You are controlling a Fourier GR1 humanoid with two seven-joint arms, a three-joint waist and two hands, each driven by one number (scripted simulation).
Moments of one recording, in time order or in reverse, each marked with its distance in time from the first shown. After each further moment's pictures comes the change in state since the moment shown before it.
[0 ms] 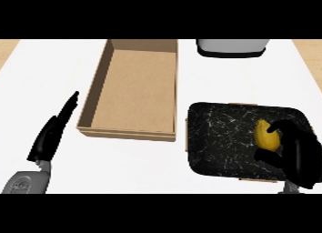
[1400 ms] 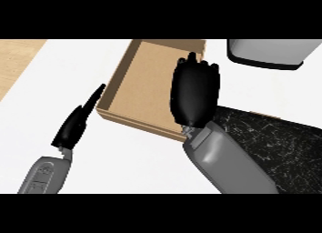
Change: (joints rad) left arm -0.111 -0.049 -0.091 0.040 -0.036 -0.041 0.016; right arm -0.761 0.046 0.644 0.033 0.260 0.722 1.077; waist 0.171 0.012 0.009
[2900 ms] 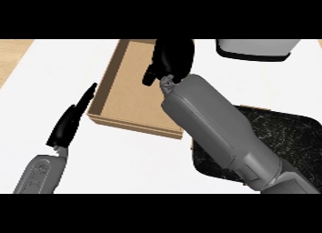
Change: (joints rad) left arm -0.010 0.007 0.054 0.059 0.001 0.025 -0.036; right arm -0.383 -0.004 -0.036 0.529 -0.664 -0.419 0.041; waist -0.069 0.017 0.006
